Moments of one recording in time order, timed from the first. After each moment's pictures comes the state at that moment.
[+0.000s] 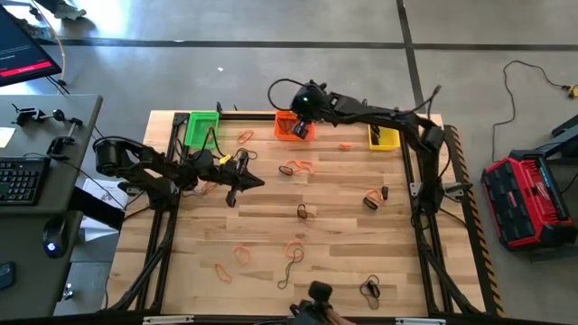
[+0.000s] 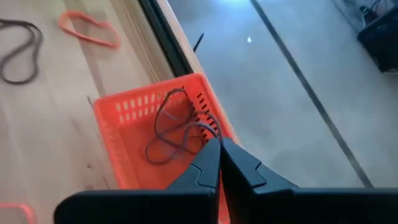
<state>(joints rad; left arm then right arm) 0.30 1.50 0.19 1.33 0.48 -0.08 -0.52 1.99 1.63 -0.42 0.19 -0.26</state>
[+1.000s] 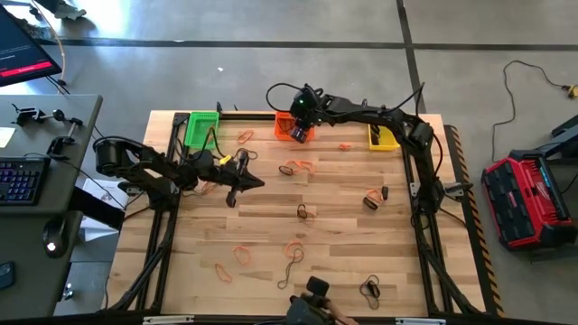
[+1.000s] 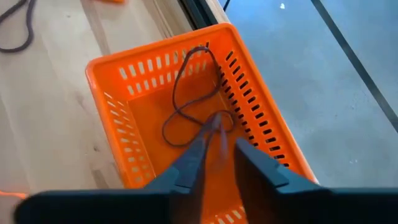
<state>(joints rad) 0.30 1.50 0.19 1.33 0.48 -0.07 -0.56 2.10 1.64 -0.44 0.06 -0.20</state>
